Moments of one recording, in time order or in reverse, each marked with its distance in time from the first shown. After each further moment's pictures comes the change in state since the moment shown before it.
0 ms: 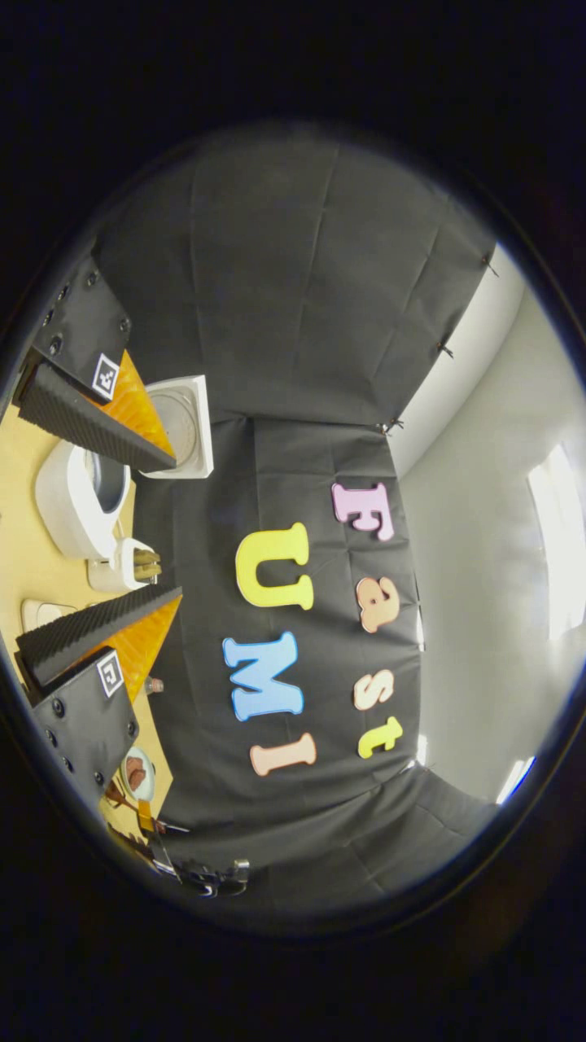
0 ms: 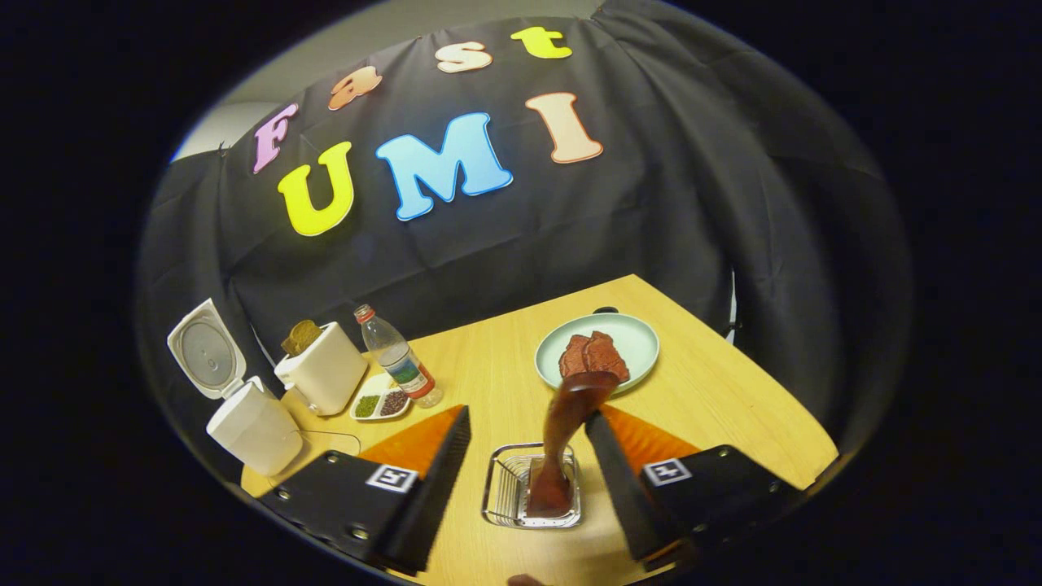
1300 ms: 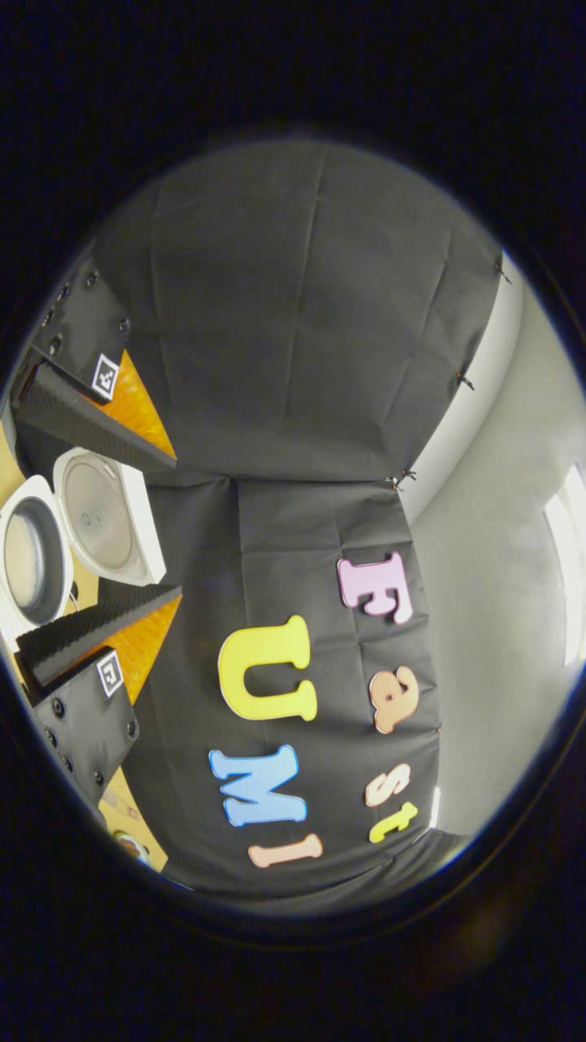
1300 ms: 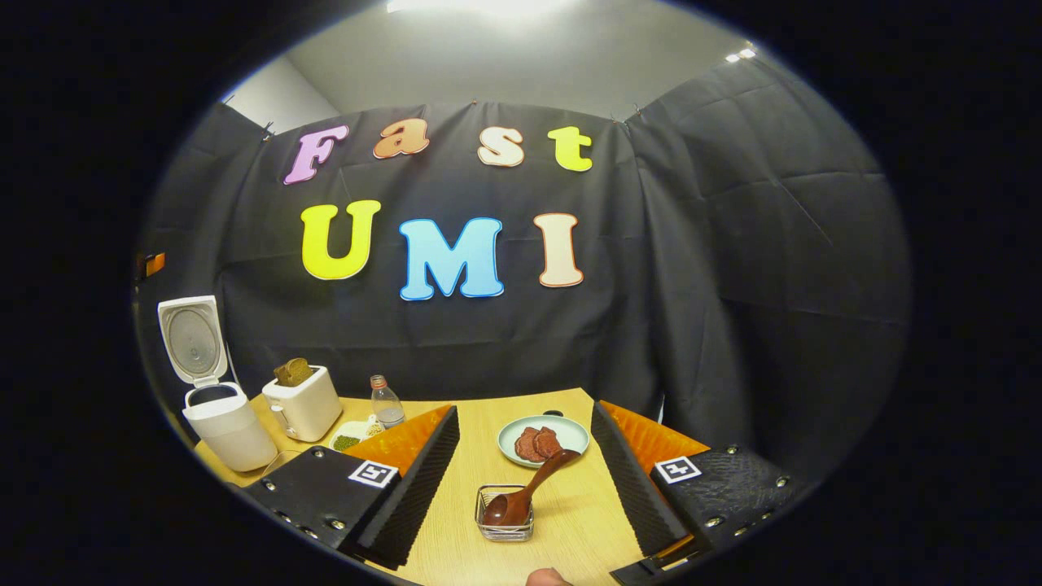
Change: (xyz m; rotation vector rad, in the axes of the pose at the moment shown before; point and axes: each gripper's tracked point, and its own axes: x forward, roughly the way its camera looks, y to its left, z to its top) left arm 0.242 0.185 0.016 0.023 0.007 0.201; right arm -0.132 0.039 0.084 -0.161 -0.318 -0.156
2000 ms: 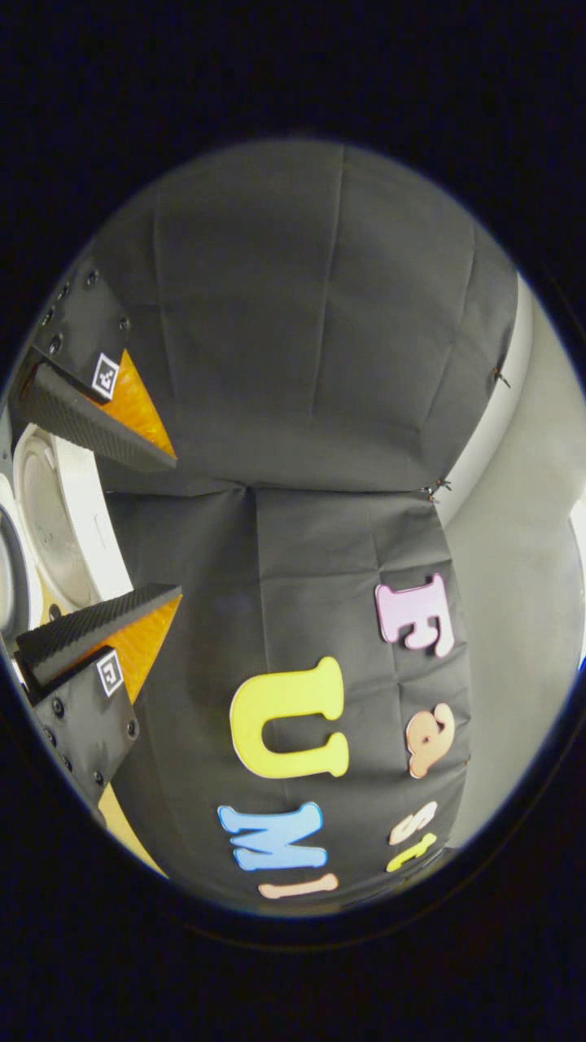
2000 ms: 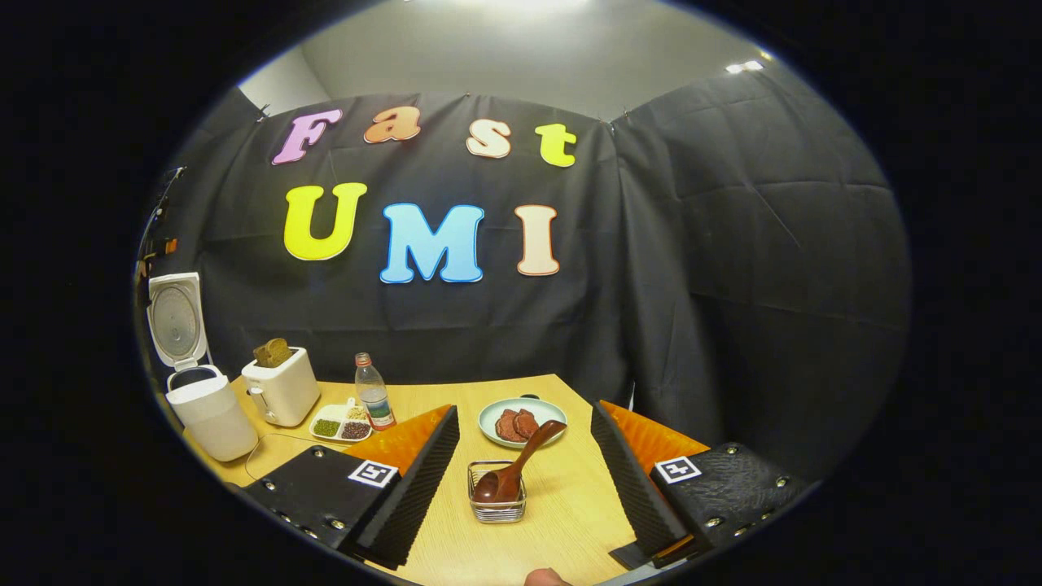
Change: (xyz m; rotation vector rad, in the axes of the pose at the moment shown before) left arm 0.166 0.023 -0.062 0.018 0.074 0.075; right arm -0.028 0.005 -0.027 -0.027 0.027 -0.122
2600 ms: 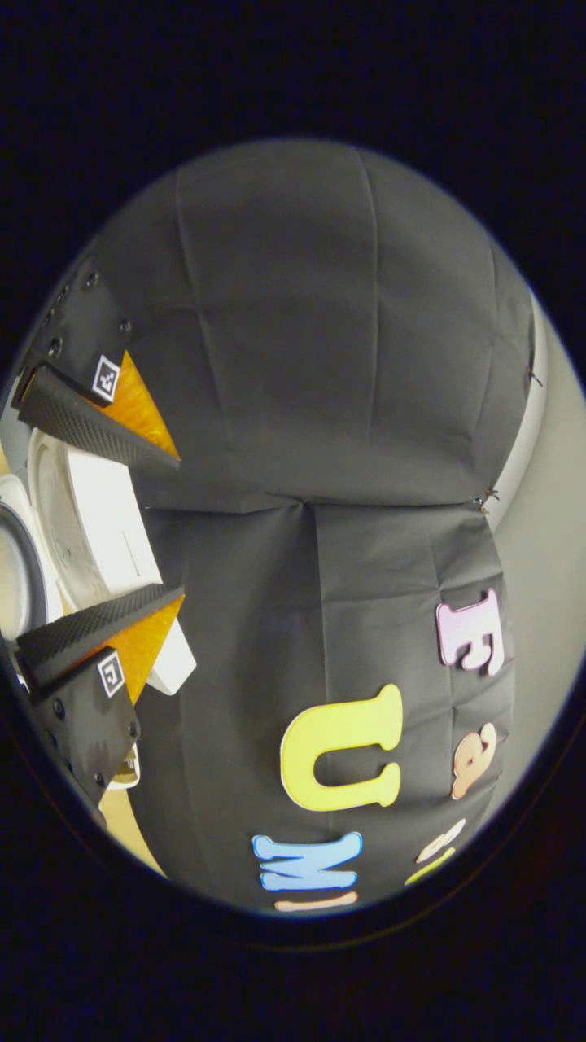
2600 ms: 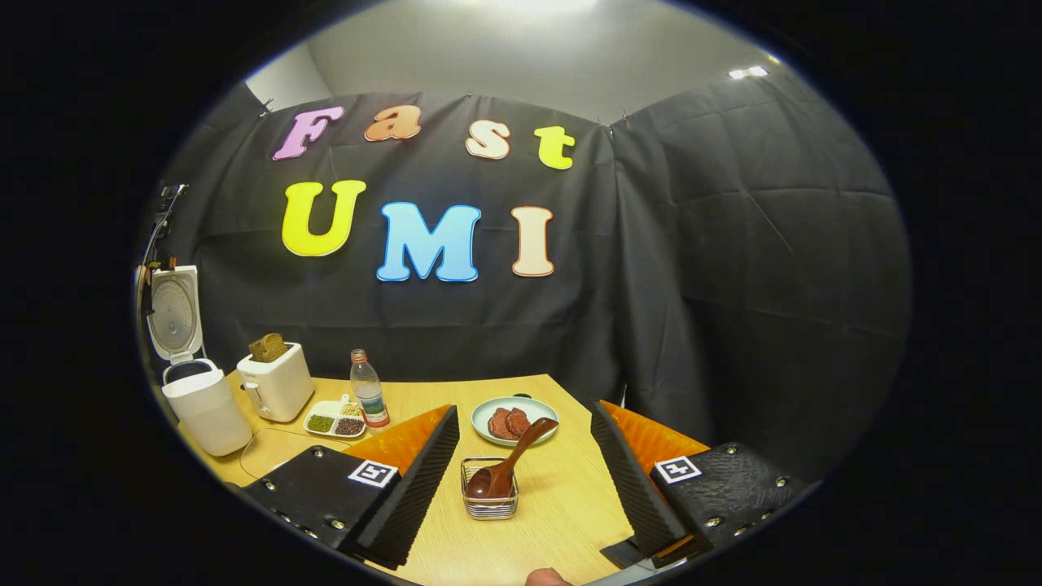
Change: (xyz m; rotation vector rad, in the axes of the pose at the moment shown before) left arm 0.020 0.004 -0.070 -0.011 0.184 0.052; right arm -0.006 0.001 0.005 -0.025 -0.011 0.000
